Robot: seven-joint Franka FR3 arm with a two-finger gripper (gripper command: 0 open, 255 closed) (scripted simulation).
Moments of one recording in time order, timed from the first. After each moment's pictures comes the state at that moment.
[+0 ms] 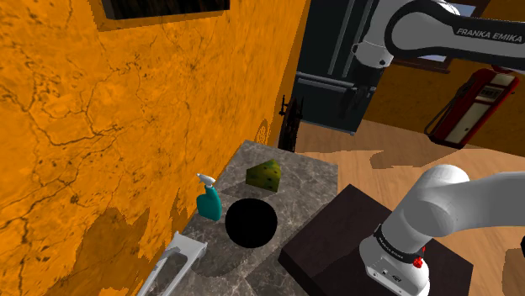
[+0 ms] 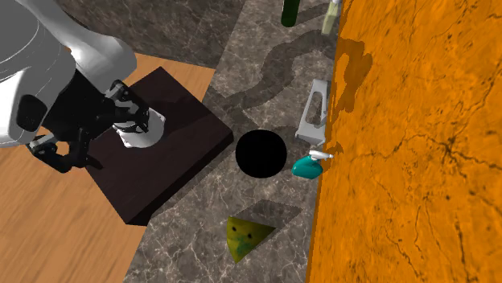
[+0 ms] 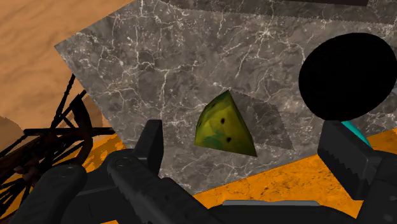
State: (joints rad) arm -0.02 -0.82 -0.05 -2.42 -0.06 1.66 -0.12
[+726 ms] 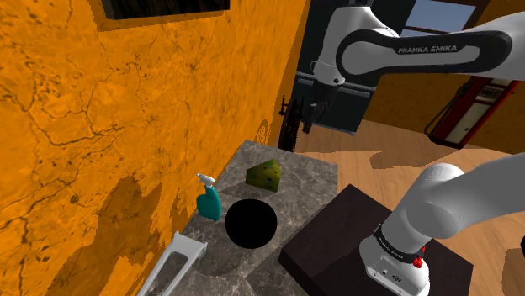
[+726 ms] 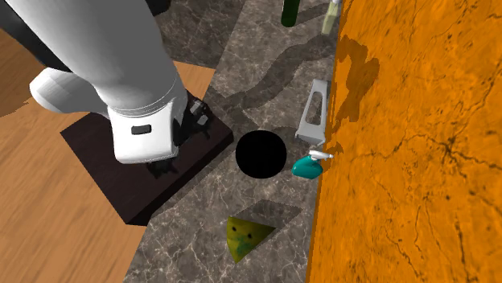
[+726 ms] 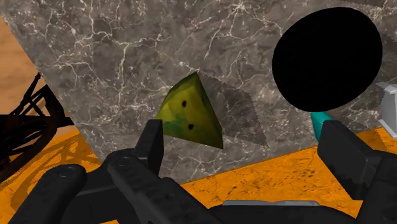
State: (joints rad) arm 0.05 -0.59 0.06 -2.42 0.02 1.87 -0.04
